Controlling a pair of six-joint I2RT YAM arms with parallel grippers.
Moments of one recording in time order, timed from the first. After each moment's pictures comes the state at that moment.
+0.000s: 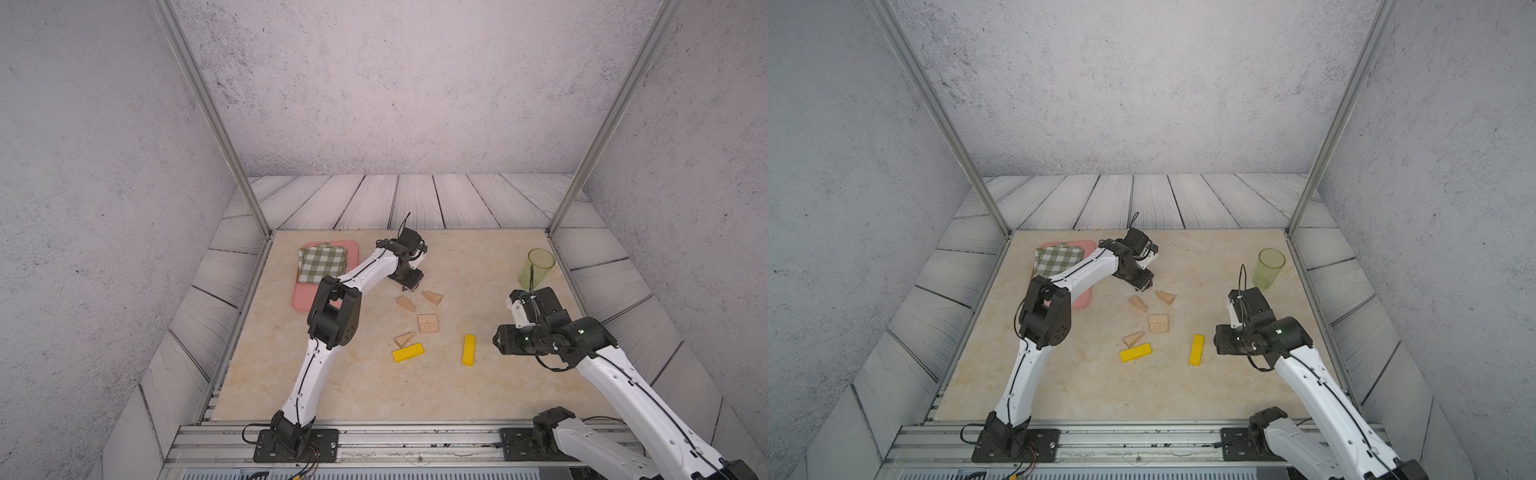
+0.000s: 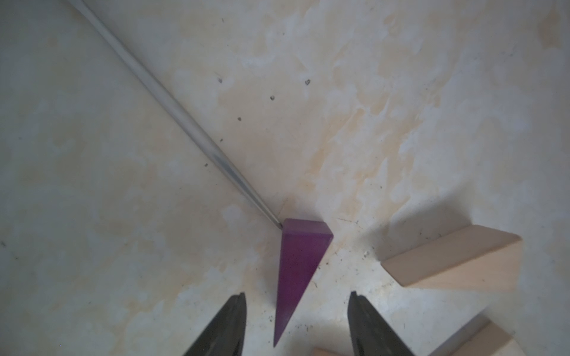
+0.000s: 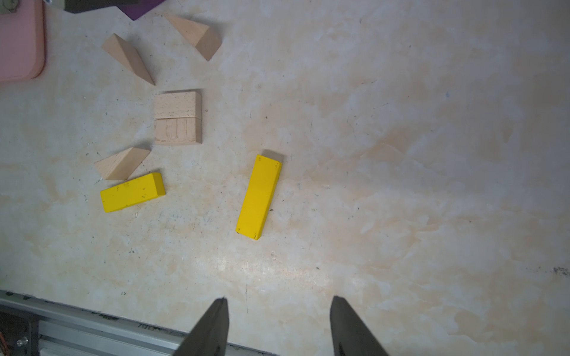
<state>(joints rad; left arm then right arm) -0.58 2.40 2.10 -0.88 0.07 0.10 0.36 0.93 0.91 -1.08 -0.07 0.34</state>
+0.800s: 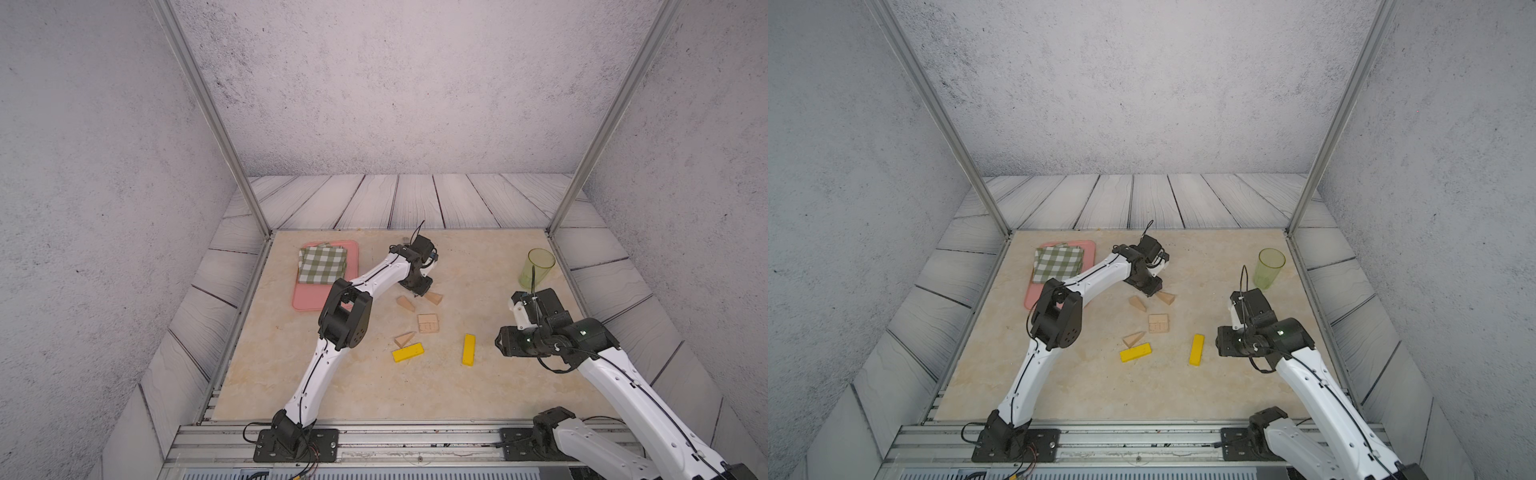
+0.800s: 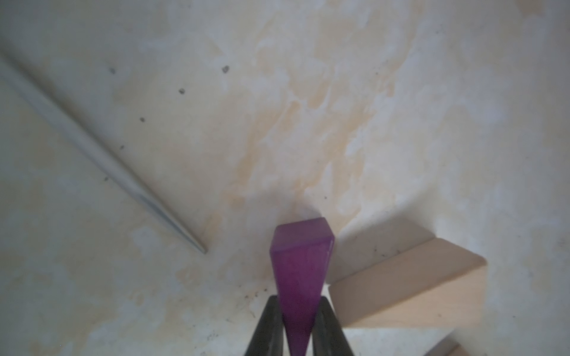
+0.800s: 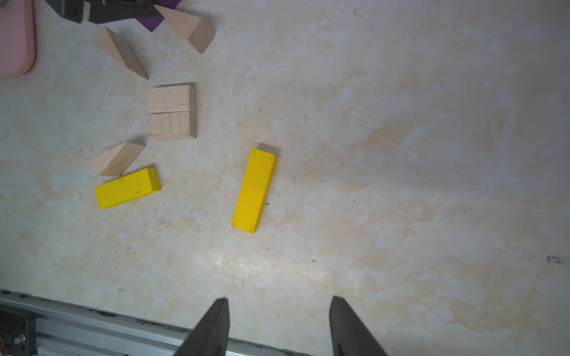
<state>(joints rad) -0.66 2.46 2.15 -0.91 0.08 0.06 0.36 0.92 0.91 -1.10 -0.07 0.34</state>
